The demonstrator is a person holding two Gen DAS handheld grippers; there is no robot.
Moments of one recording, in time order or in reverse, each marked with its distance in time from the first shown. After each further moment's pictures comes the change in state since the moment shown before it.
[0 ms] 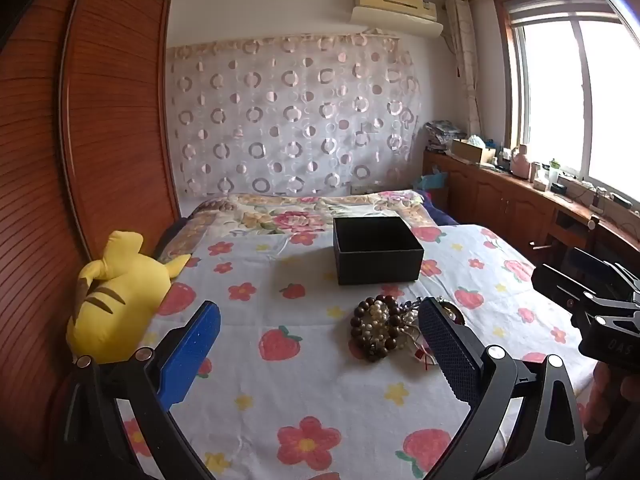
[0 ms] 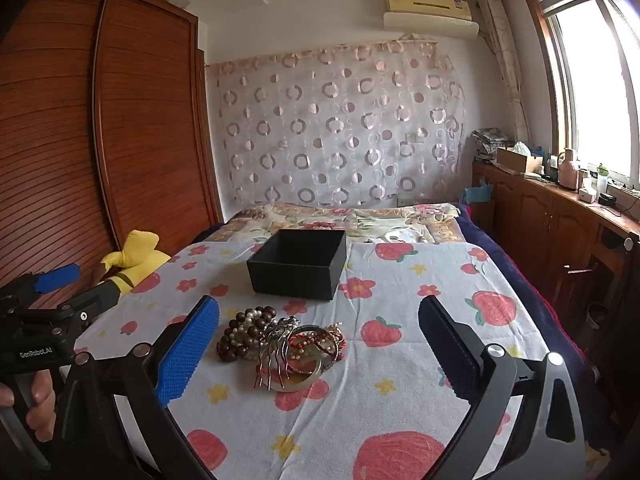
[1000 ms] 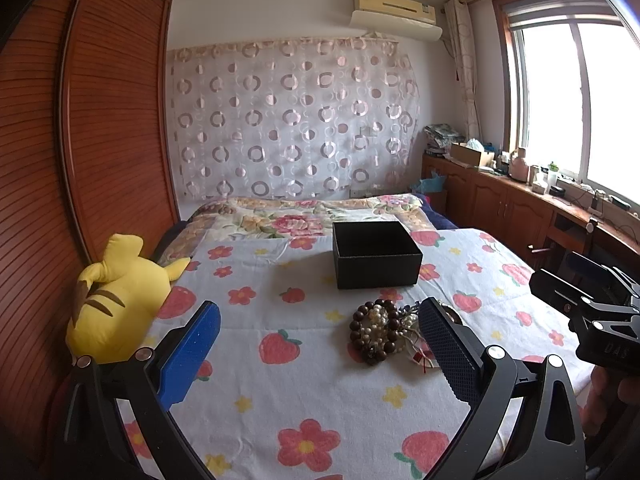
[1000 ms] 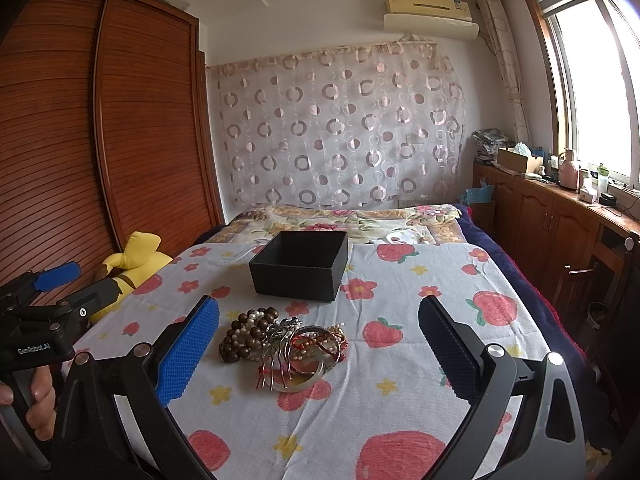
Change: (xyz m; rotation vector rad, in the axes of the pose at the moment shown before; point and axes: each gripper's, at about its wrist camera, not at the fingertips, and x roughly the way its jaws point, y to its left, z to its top) left arm 0.000 0.000 0.000 -0.002 -0.007 0.000; right arm -0.002 0.001 0.000 0.004 0.009 0.002
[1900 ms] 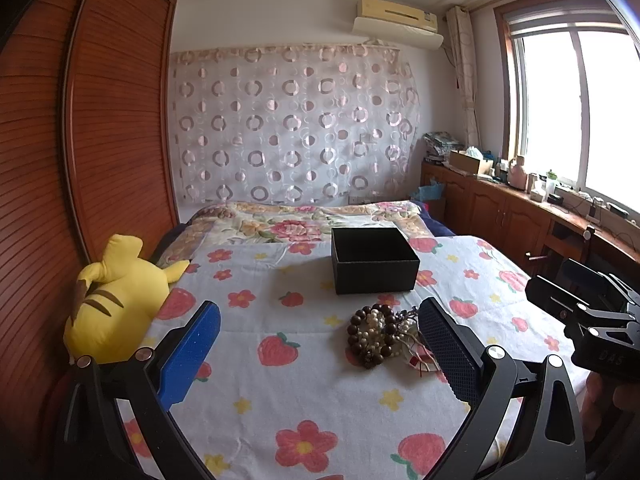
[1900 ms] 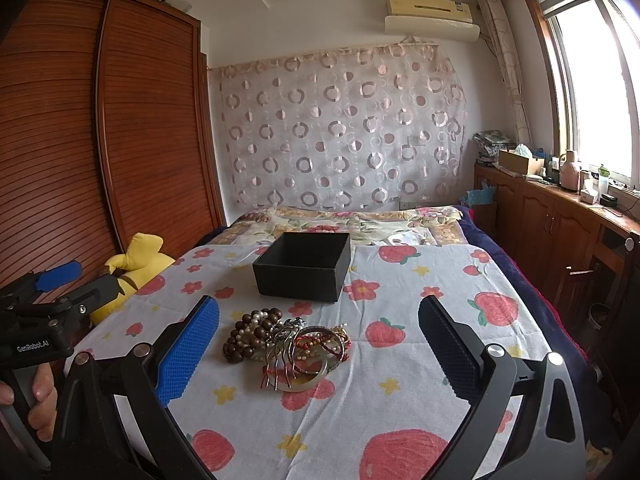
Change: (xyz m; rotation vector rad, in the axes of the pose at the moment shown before) left arm -0.004 0.002 0.007 -0.008 -0.016 -0.007; right arm -0.002 0.002 0.000 0.001 -0.004 0.000
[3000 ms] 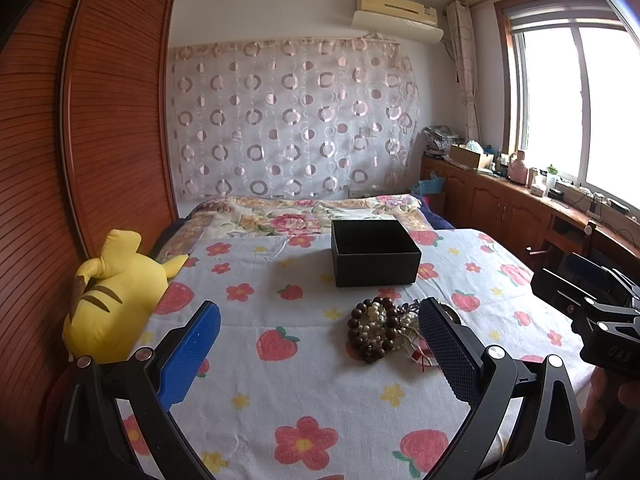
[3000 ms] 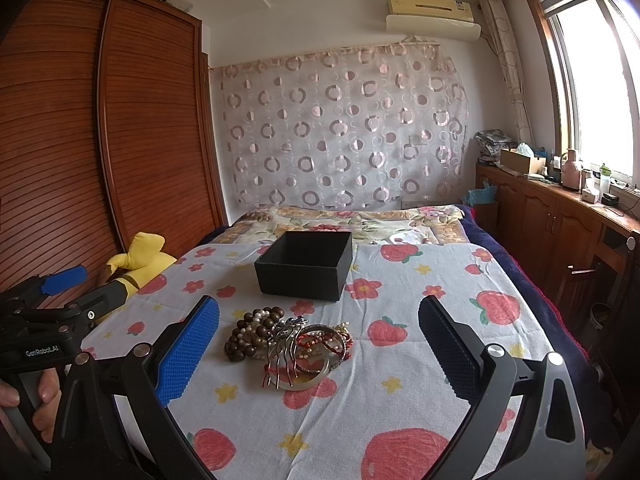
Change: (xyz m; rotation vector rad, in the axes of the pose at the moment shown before) left arm -0.005 -0.002 -0.003 -0.004 0.005 -0.001; right arm -0.002 0.003 -0.003 0.001 0.001 0.002
